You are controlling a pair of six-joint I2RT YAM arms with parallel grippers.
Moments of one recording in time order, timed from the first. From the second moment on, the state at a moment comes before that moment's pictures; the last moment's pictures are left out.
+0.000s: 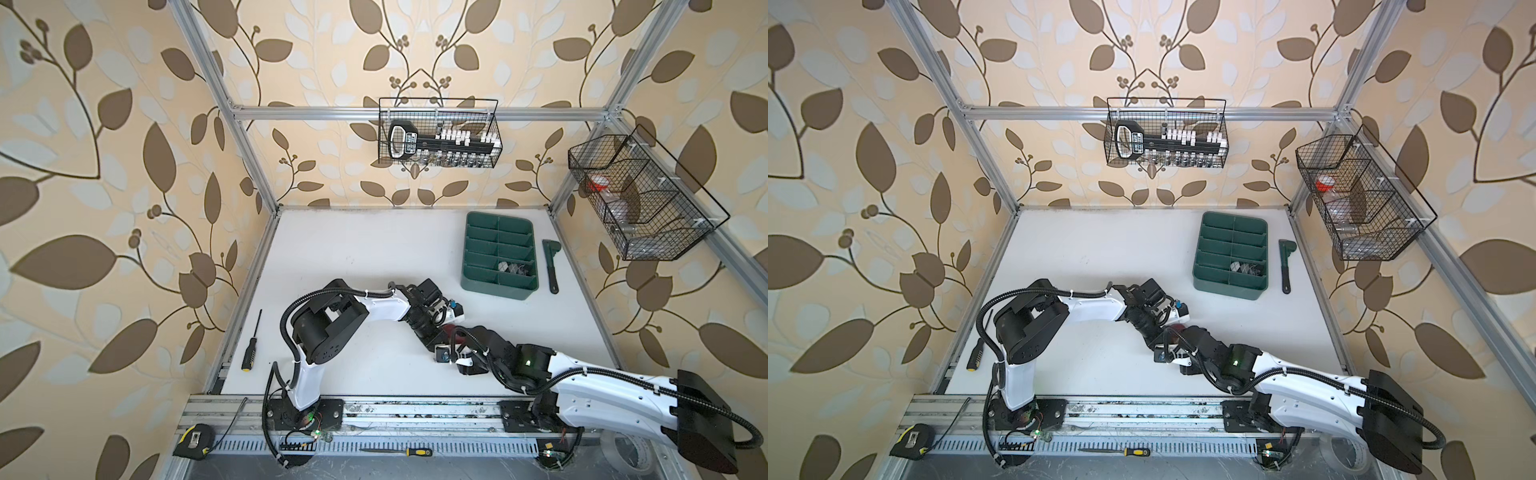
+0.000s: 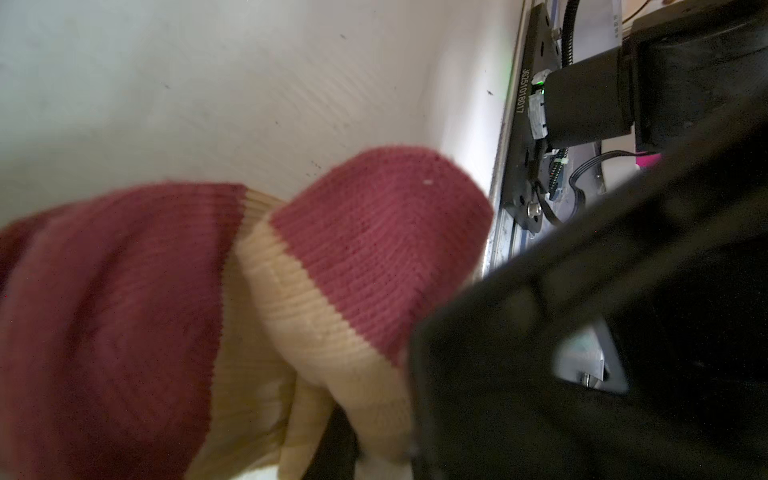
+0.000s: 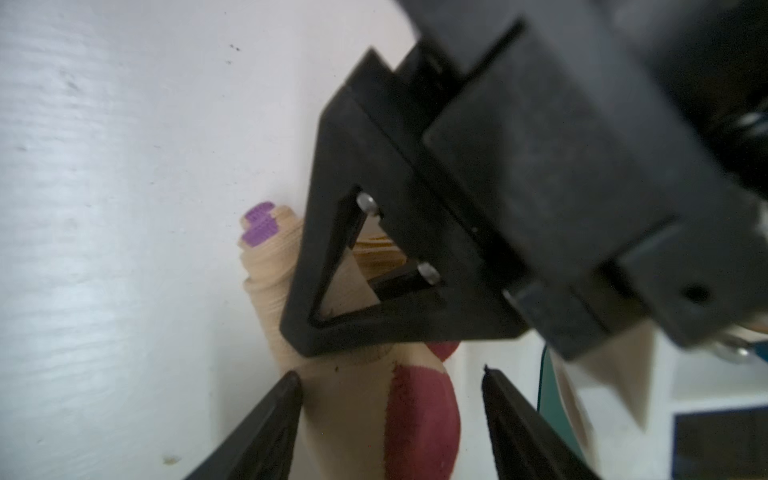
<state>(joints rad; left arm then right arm) -0.87 1.96 1.14 -0.41 0.82 0.00 1.01 0.98 0.40 -0.31 0.27 -0.70</state>
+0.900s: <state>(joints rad) -0.79 1.80 1.00 -0.34 0.71 -0.14 0.93 1.14 0.42 -0.28 0.09 -0.69</state>
